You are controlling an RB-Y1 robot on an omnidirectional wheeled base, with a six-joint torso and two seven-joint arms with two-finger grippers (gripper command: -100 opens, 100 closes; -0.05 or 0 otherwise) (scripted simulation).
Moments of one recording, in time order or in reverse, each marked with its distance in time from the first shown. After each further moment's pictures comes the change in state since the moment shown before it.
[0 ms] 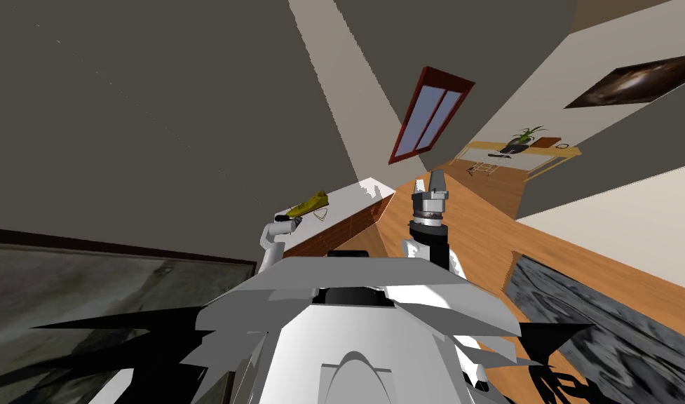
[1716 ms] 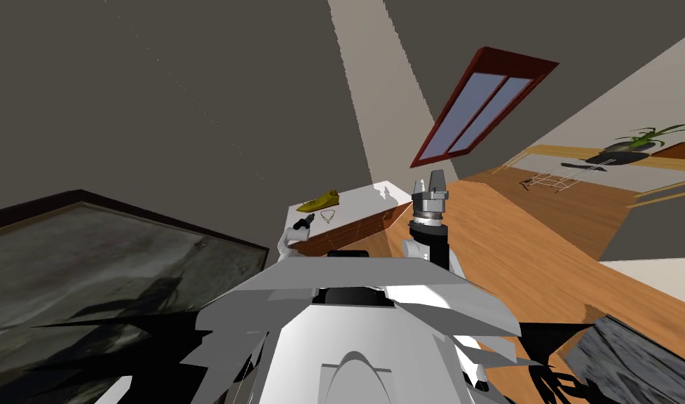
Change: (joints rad) left arm 0.087 -0.043 -0.258 0.021 -0.161 -0.408 0.116; right arm 0.000 0.000 0.000 0.000 0.000 0.000 0.000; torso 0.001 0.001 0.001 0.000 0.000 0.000
